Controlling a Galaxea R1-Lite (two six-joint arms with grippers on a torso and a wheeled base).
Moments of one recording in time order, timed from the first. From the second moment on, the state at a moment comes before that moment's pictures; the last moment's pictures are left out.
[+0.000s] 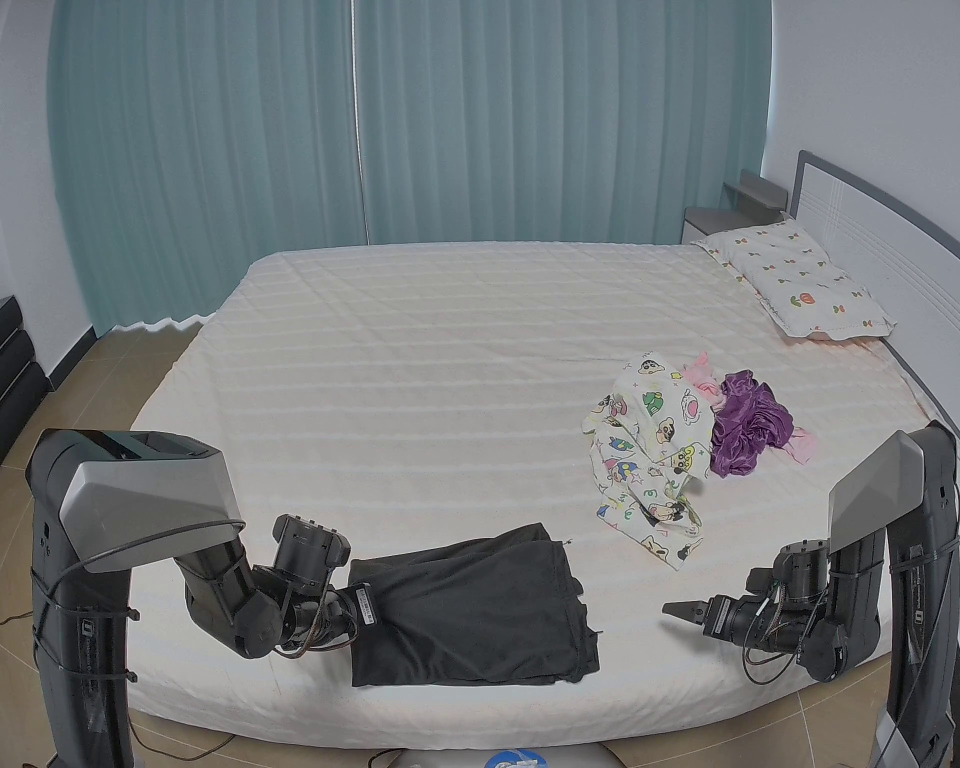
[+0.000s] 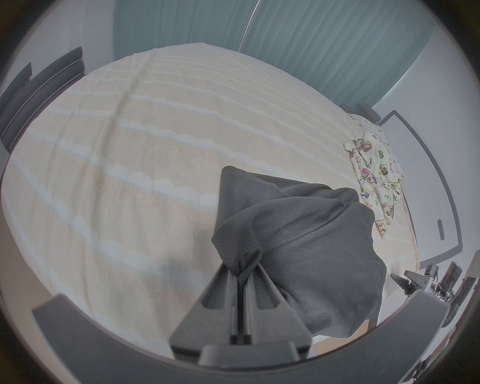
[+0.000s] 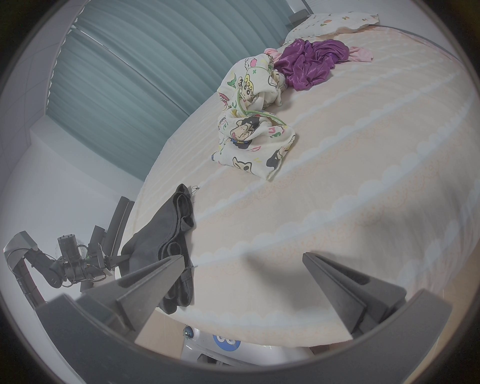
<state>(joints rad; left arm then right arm) -0.37 2.34 -0.68 -0.76 0.03 -0.62 0.12 2.50 -0.27 -1.54 0.34 0.52</state>
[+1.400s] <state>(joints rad) -0.30 2.34 -0.74 -0.75 0.03 -0.65 0.12 2.50 -0.27 -1.54 0.34 0.52</state>
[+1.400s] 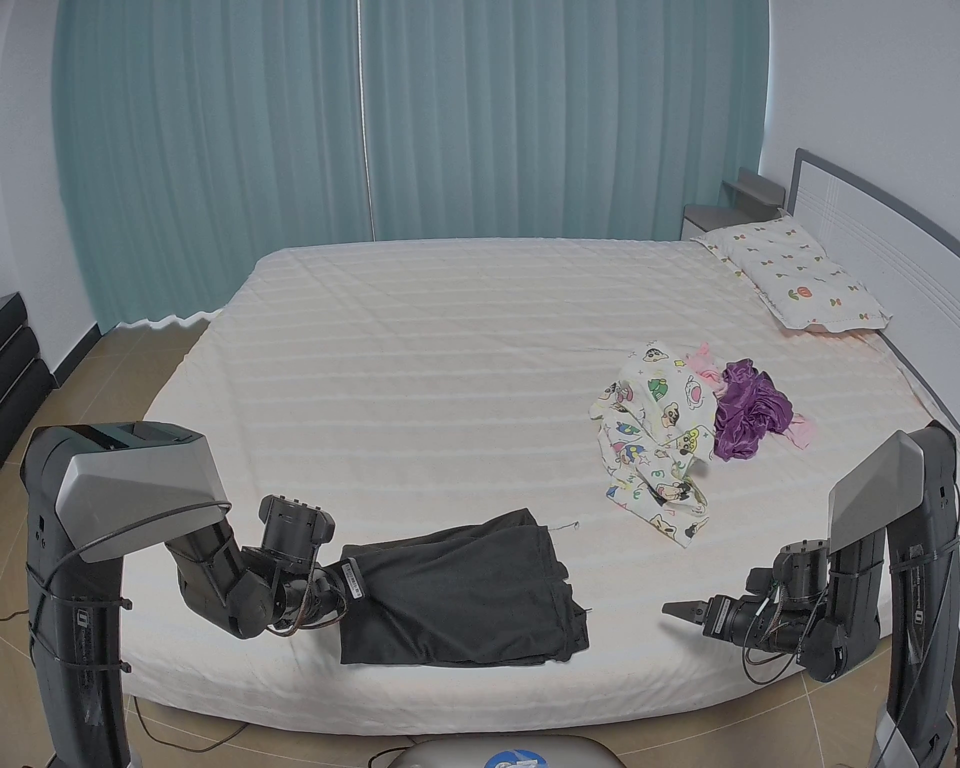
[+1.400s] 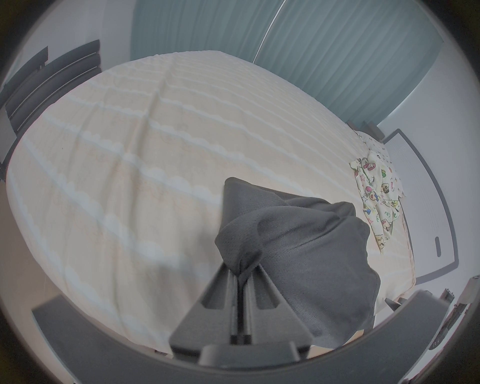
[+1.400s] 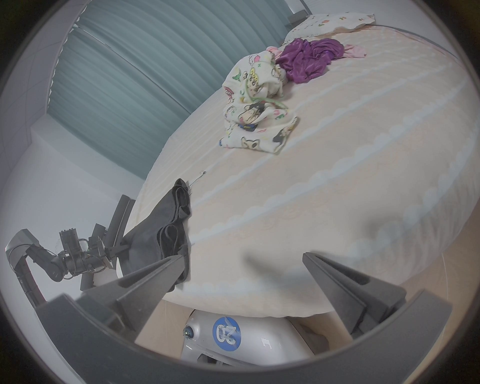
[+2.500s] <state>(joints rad) -0.24 2.35 -0.77 -0.71 0.03 -0.64 0.12 2.50 -0.27 -1.54 0.33 0.52</state>
